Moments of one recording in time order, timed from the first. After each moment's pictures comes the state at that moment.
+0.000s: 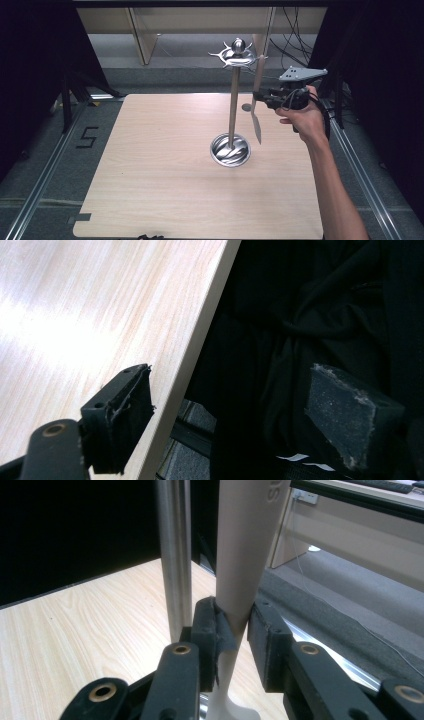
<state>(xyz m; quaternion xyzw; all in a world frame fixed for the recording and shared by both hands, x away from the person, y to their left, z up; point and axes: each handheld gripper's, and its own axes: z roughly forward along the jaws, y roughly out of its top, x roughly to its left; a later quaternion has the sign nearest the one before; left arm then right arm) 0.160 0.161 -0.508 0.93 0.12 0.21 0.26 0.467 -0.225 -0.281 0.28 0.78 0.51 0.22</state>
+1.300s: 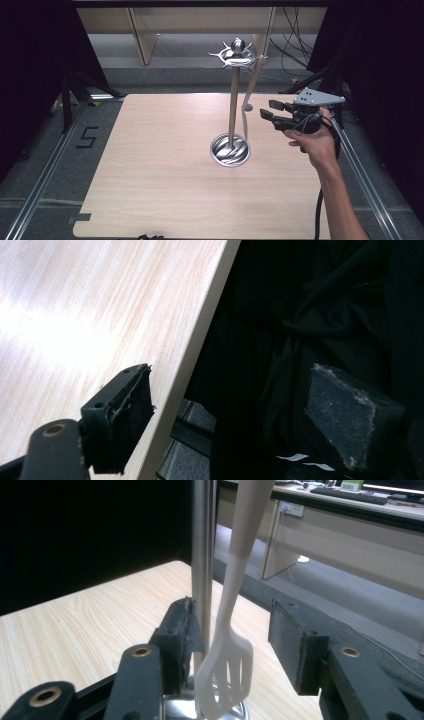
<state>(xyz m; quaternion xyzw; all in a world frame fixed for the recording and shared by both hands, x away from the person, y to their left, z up) 0.161 0.161 -0.510 0.93 0.12 0.21 0.27 0.417 -0.246 -0.305 0.29 0.76 0.53 0.24</state>
